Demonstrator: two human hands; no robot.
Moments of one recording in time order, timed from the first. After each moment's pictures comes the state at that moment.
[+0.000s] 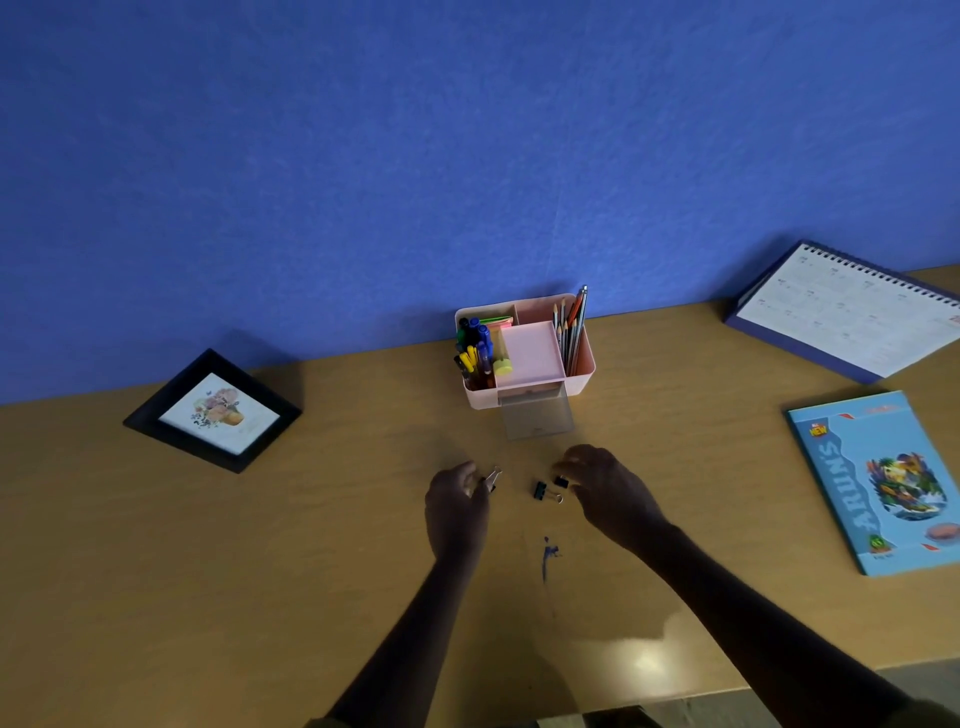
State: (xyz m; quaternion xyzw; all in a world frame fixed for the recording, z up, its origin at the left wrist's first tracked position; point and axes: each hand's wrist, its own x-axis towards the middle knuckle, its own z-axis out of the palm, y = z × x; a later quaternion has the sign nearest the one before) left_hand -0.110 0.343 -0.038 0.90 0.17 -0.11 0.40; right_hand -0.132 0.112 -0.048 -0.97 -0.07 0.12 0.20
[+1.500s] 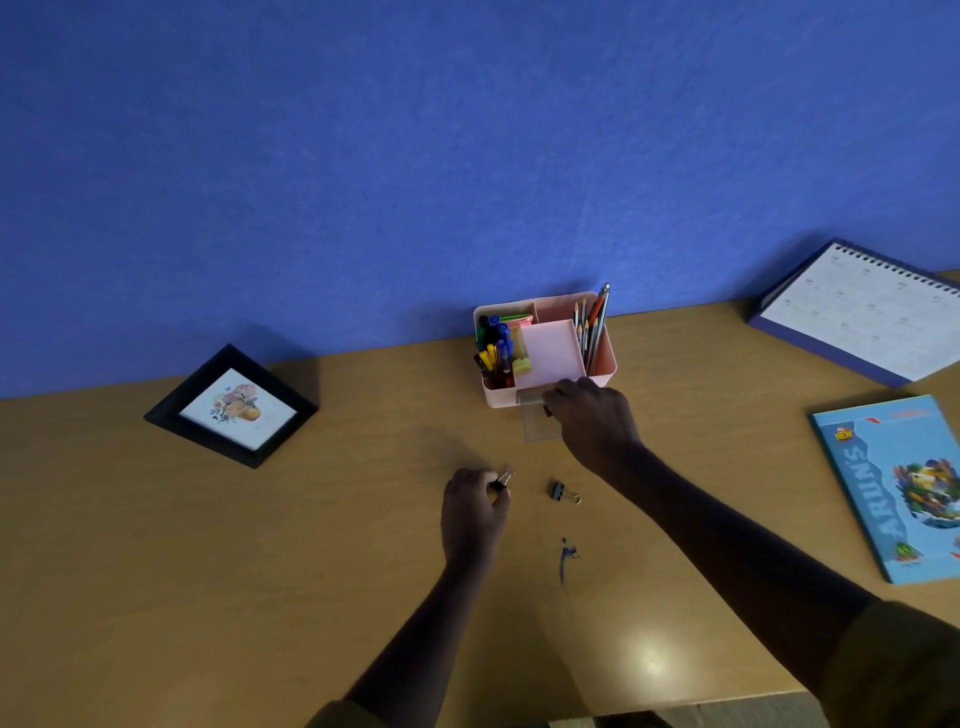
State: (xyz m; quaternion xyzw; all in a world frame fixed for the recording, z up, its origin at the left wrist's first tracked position) left_hand -0.114 0.358 -0.048 0.95 0.05 -0.12 0.29; right_hand -0.042 0.157 0.022 -0.99 -0.11 0.05 -0.02
